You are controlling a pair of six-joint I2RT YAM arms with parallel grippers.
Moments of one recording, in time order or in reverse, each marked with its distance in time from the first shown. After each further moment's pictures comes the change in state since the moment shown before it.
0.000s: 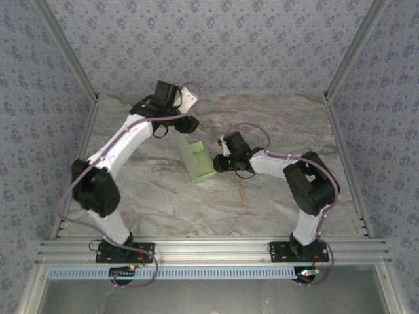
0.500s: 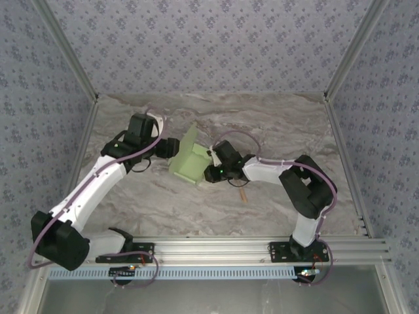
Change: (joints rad) left arm 0.010 -0.426 -0.462 0.049 -0.101 -0.373; right arm 0.111 -0.010 -0.027 -0.009 -0.017 0.015
